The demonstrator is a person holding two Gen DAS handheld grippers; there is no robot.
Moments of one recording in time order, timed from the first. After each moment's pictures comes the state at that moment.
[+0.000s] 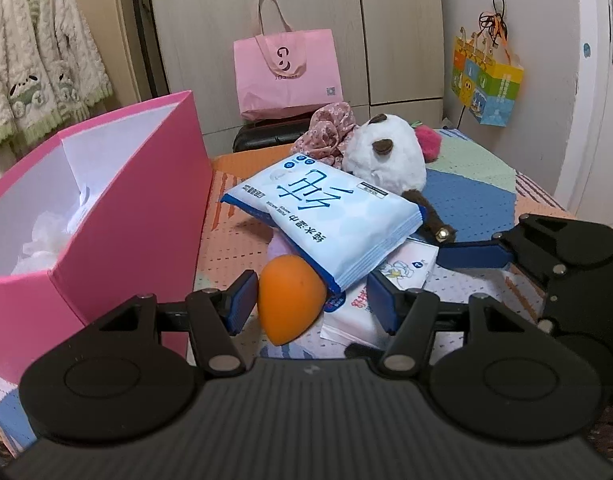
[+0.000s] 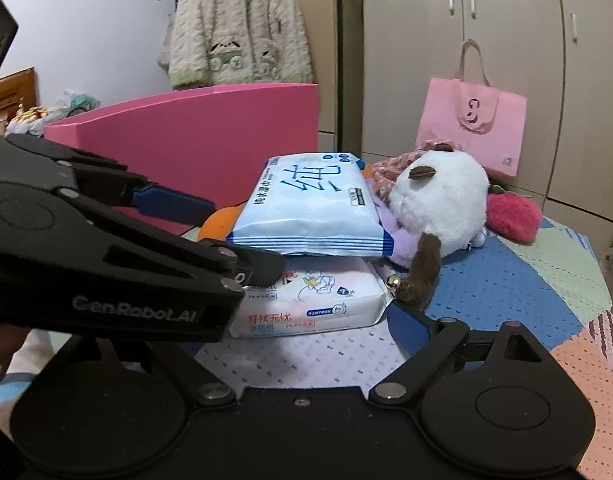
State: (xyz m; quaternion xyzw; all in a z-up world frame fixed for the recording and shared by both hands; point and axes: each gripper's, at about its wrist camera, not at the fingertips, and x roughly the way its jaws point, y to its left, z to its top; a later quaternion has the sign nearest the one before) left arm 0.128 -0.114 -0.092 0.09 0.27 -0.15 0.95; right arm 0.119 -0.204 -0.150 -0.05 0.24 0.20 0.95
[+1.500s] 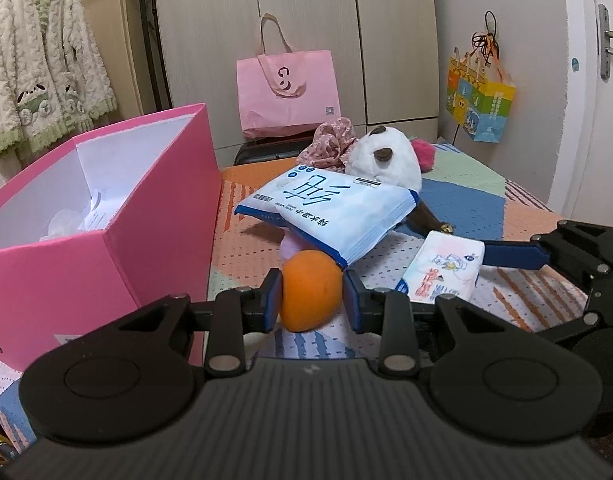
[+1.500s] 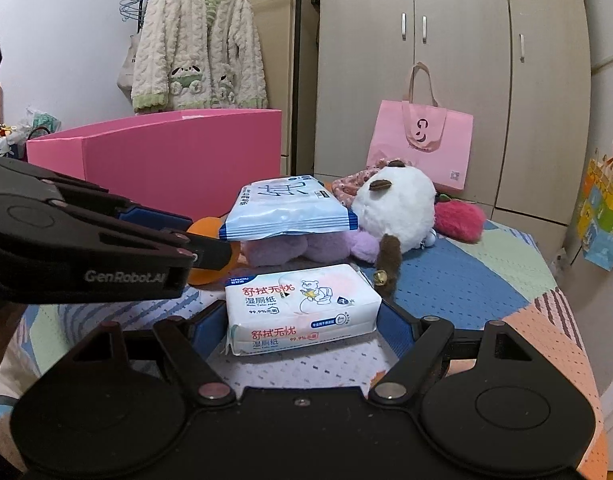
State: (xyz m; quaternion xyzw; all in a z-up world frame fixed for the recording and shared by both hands) left arm 0.107 -0.098 -0.092 0.08 0.24 -0.15 0.95; right arm 0.078 -0.202 -0.145 -0.04 0.20 0.12 0.97
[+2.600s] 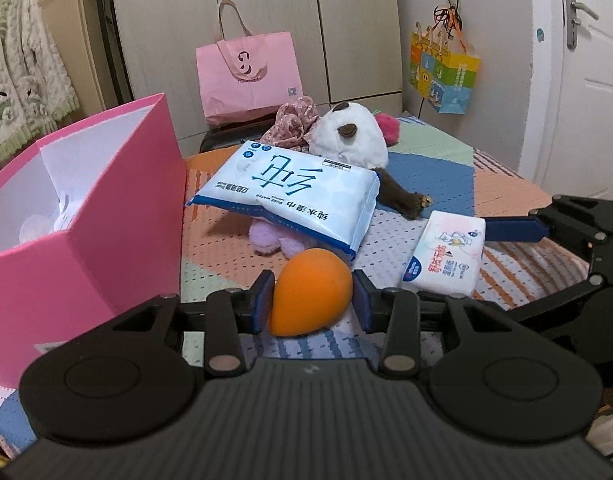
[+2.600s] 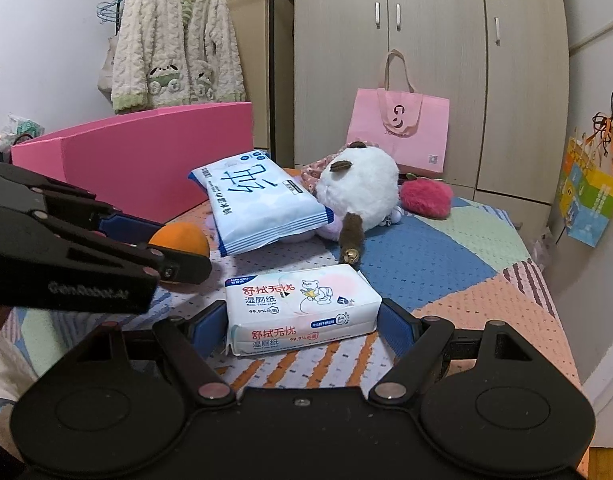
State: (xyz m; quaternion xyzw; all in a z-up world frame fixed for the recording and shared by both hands) left arm 0.108 -0.098 -0.094 0.11 0.27 -0.21 0.93; right arm 0.069 -0.220 -0.150 -0.02 0.21 0.11 0.97
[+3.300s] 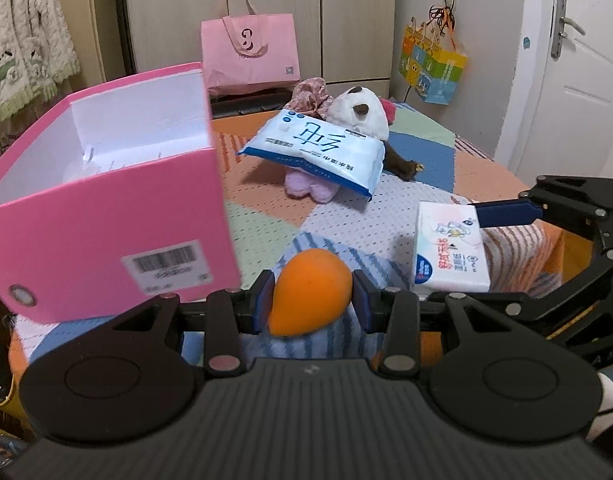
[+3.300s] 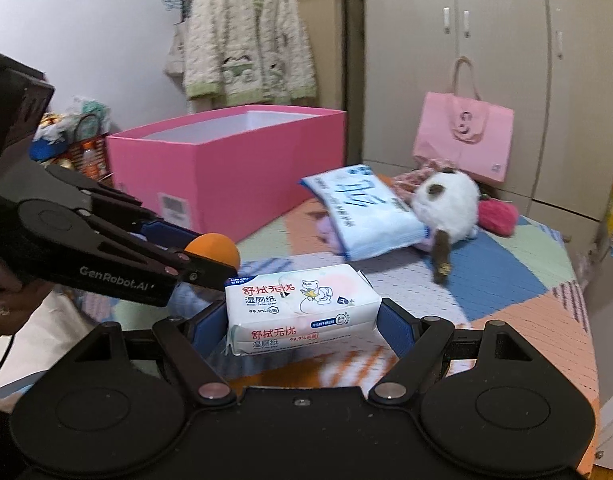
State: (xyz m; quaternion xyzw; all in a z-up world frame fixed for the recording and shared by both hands) left arm 0.071 -0.025 -0.073 0.08 0.31 -0.24 0.92; right arm 0.022 -0.175 -0.111 -0.05 0.24 0.20 0.95
